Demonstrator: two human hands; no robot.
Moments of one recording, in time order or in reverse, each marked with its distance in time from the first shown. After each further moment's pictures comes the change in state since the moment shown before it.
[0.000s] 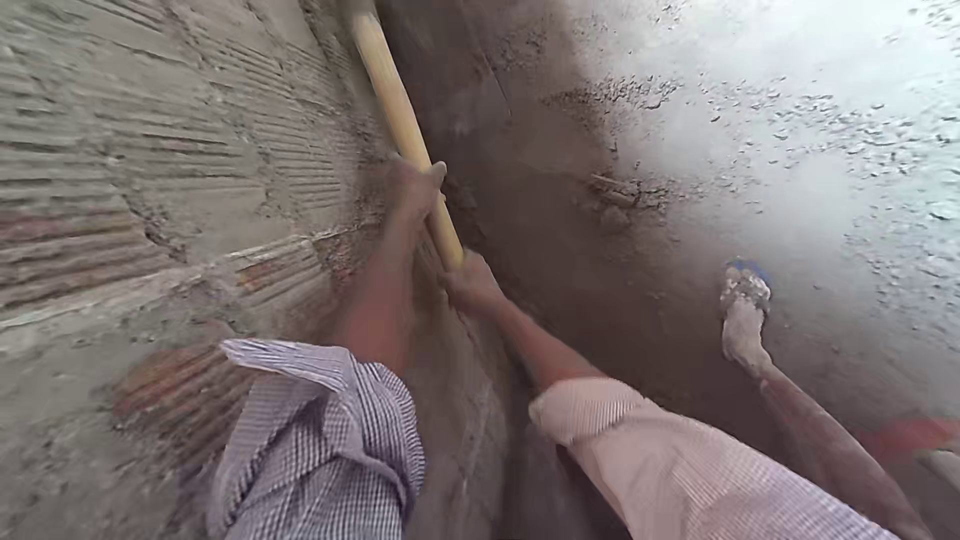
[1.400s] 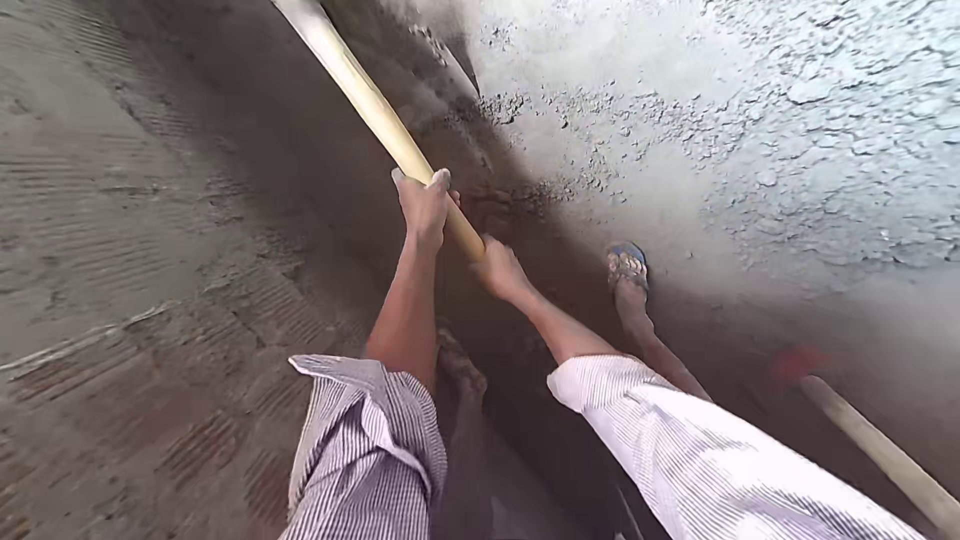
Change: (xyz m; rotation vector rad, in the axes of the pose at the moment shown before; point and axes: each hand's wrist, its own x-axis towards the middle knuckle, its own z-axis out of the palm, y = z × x) left_hand -0.120 0.150 0.201 -0.468 -0.133 0.062; right_hand -0.103 0.022 -0.259 -0.348 0.258 0.024
